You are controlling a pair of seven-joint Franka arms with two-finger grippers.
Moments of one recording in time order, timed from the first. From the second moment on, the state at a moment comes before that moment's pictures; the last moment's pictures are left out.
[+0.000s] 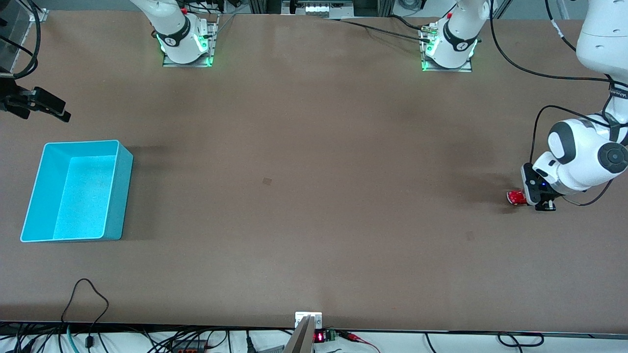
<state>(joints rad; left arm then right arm) 0.31 0.57 0.00 -1.96 0.13 2.53 1.73 -0.05 -0.06 -0.05 -1.72 0.00 1.66 -0.02</state>
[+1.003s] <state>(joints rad) 0.31 0.50 0.00 -1.93 0.13 2.39 1.73 -0.05 -0.06 -0.05 -1.72 0.00 1.66 -0.02</state>
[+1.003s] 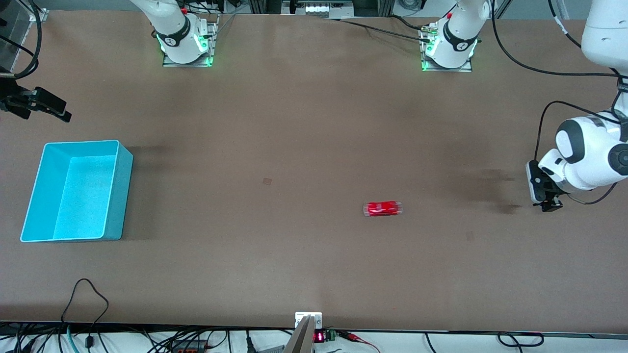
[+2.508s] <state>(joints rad) 0.27 0.42 -0.06 -1.40 0.13 1.55 1.36 -0.05 -0.05 -0.05 -1.72 0.00 1.66 -0.02</state>
